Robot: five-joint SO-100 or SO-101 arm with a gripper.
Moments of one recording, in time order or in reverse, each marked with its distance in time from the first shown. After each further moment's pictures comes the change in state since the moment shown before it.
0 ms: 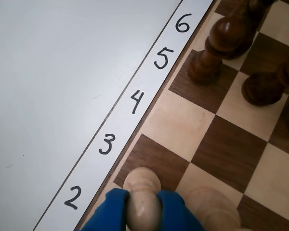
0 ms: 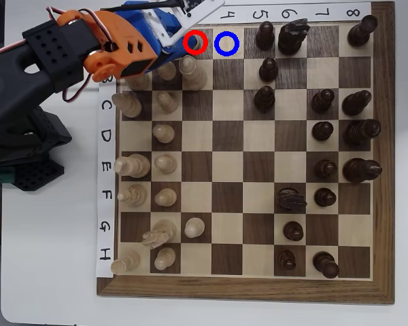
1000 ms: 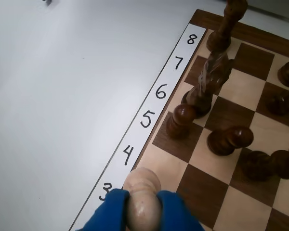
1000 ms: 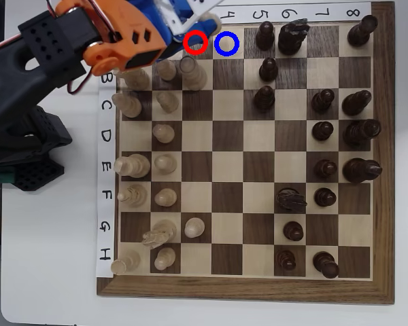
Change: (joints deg) arm 3.6 -1.3 -14.7 4.6 0.0
